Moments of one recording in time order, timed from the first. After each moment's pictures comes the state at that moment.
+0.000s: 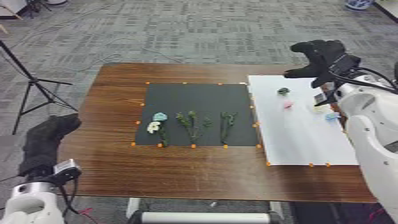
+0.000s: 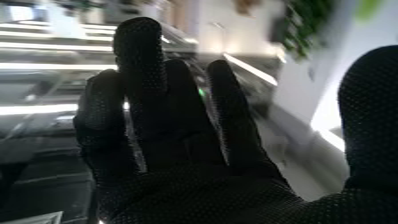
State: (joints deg) left arm 126.5 -54.4 -98.2 -112.8 50.5 24.2 18.7; right arm -83.1 -53.7 90.3 -105.1 -149.3 -11.8 -3.9
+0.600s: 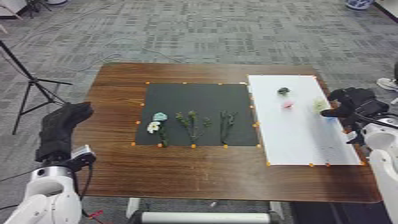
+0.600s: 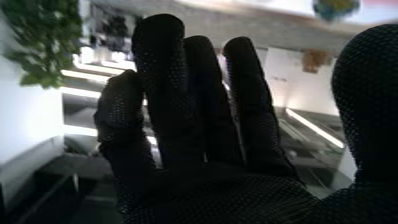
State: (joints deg) left arm 120.3 -53.0 -93.3 -114.2 51.0 28.8 16.8; right arm -94.9 -54.6 101.4 -93.0 -155.1 -6.4 -7.4
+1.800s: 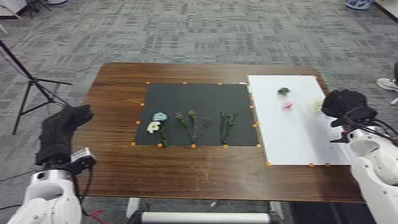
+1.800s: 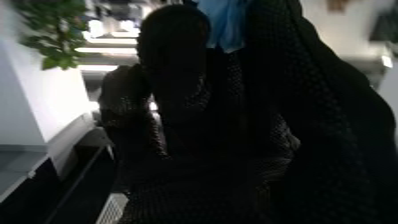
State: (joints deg) left arm 122.0 -53.3 -94.1 -114.9 50.6 28.9 16.7; right arm -94.8 -52.5 92.3 -91.9 -143.6 8.9 -0.2
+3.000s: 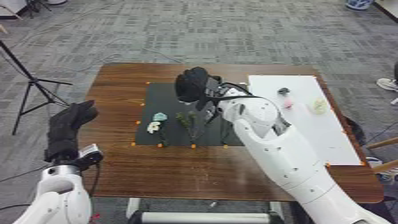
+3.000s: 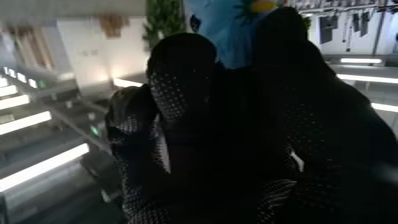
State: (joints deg) left arm 116.6 -52.7 -88.2 -112.7 51.7 34.1 17.0; right arm -63.7 -75.2 54.9 -84.9 -149.3 -3.7 -16.4
